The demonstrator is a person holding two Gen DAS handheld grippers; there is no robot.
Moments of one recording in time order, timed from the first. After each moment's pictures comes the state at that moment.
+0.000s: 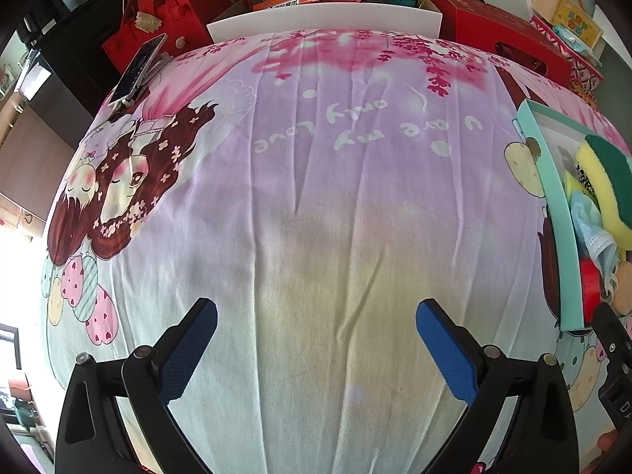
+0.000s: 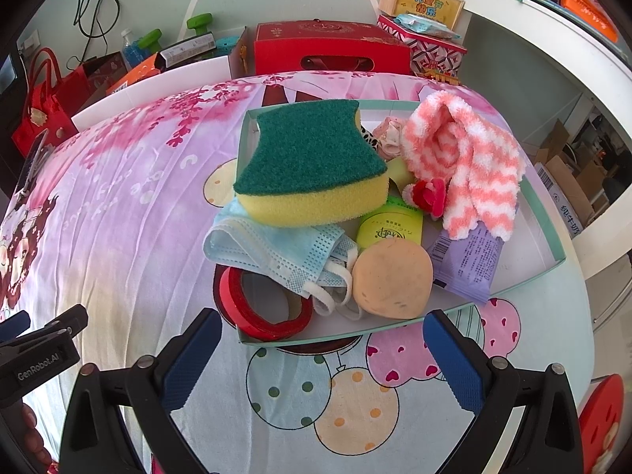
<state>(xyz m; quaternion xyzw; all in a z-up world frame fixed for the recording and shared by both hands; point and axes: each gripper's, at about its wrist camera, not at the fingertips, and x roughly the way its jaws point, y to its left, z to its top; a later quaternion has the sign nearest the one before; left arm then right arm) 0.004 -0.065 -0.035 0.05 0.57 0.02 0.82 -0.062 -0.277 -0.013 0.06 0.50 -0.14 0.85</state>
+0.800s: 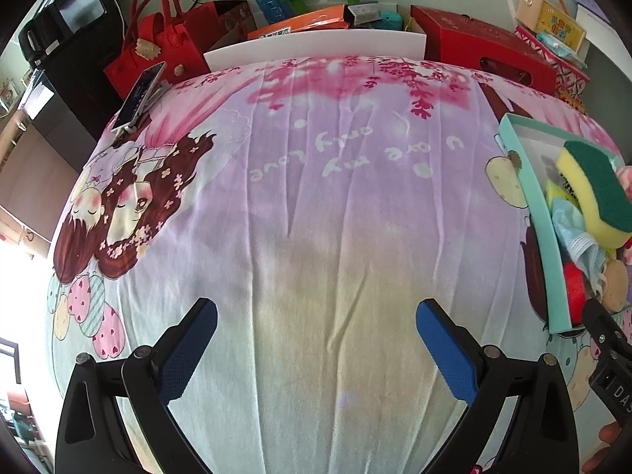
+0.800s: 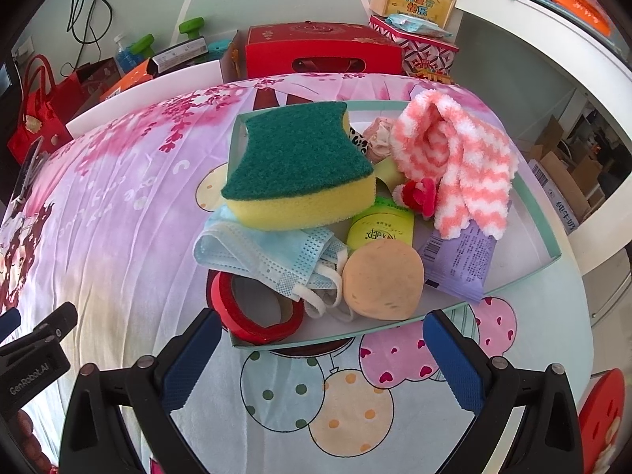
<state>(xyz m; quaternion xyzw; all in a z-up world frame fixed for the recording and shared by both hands) -0.002 -0.072 -0.020 0.06 0.53 0.01 0.84 -0.062 -0.280 -0.010 0.06 0.50 -0.15 0.85</state>
